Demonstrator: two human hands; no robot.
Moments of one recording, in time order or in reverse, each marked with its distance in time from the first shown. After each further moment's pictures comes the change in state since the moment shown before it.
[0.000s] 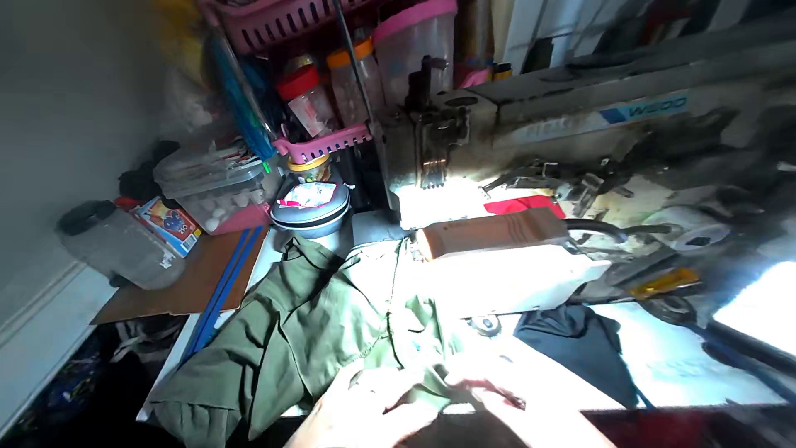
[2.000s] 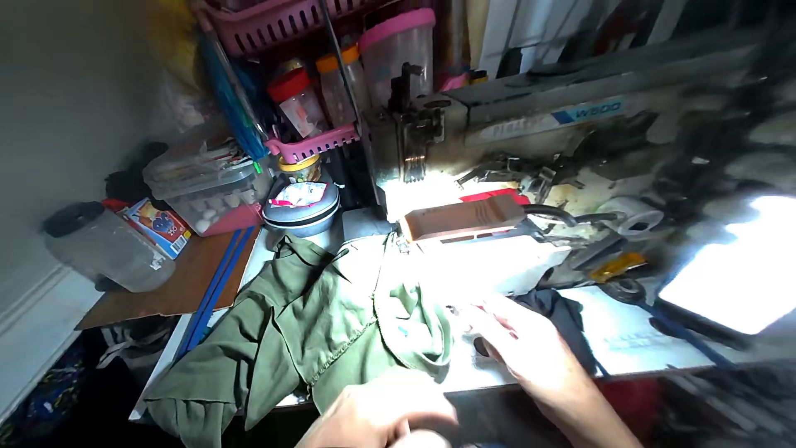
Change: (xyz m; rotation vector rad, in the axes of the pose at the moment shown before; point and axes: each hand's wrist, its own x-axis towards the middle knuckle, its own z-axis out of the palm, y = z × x) left_hand 0.006 0.013 0.012 -0.456 0.152 0.120; right_hand 0.028 -0.025 -0.008 0.155 0.470 0.162
